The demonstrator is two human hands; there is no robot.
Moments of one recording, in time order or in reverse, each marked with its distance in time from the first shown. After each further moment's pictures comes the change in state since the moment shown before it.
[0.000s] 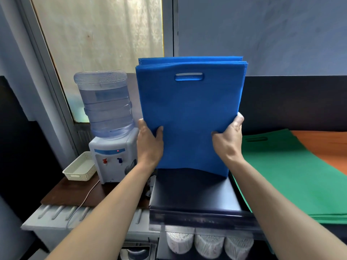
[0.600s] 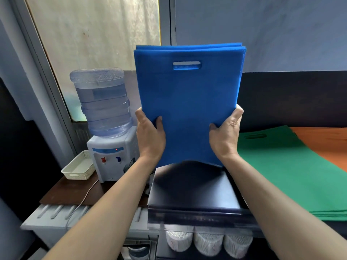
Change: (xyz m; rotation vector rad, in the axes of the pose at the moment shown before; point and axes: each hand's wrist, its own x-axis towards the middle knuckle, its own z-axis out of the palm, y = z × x) left_hand 0.010 0.004 0.012 0.001 0.074 0.074; right_hand 0.005 0.004 0.011 0.003 0.094 -0.147
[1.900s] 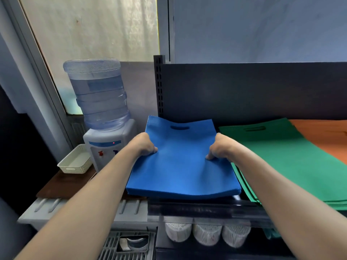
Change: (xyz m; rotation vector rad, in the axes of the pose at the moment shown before) left_hand 0.016 -0.041 -0.024 0.708 -0.819 -0.386; right_hand -0.010 0.000 -0.017 -0.829 -0.889 0.432
